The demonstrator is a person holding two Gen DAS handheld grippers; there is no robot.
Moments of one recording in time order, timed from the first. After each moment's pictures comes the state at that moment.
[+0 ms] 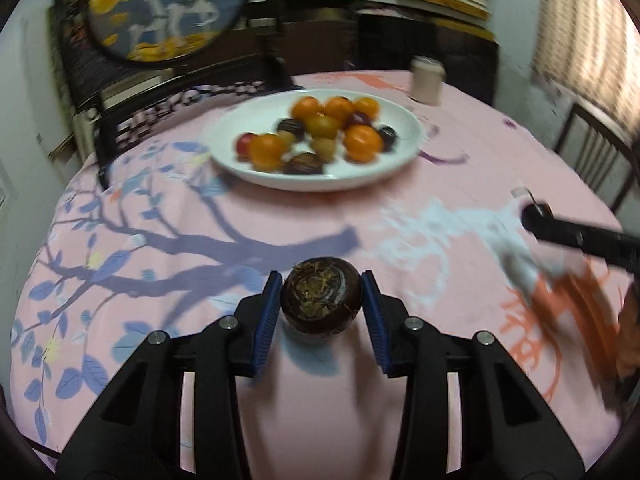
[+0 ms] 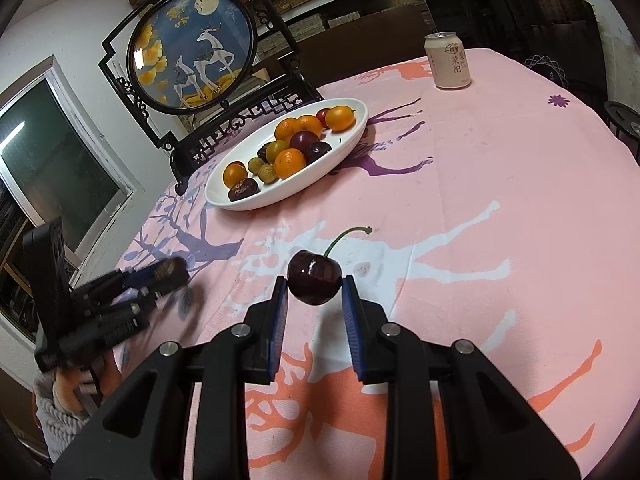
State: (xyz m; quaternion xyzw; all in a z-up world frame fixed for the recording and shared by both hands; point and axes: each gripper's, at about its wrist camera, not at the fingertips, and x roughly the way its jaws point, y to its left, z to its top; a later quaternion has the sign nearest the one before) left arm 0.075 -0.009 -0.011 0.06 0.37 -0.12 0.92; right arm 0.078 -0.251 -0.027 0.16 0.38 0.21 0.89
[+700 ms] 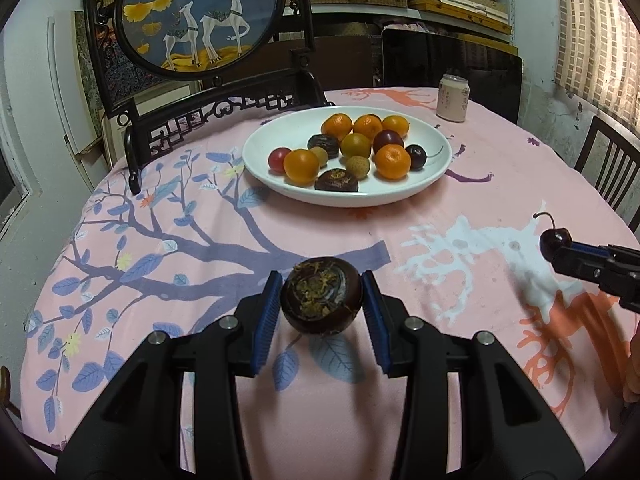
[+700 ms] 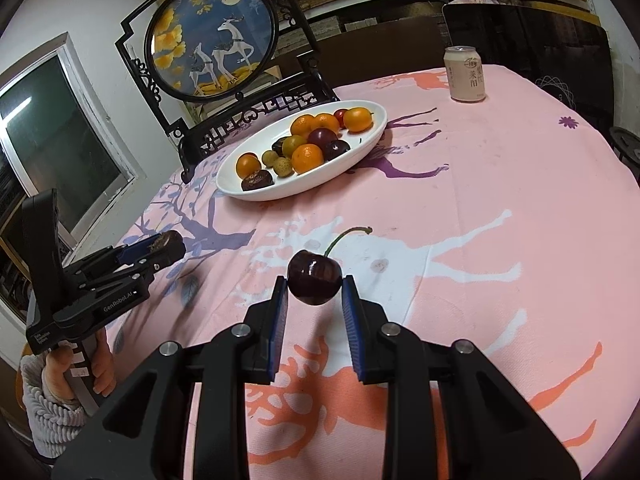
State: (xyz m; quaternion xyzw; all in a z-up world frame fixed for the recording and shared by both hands) left arm 0.069 -0.007 -0.005 0.07 0.34 -0.07 0.93; right arm 0.066 -0.233 -0.022 0.12 0.36 0.22 0.90
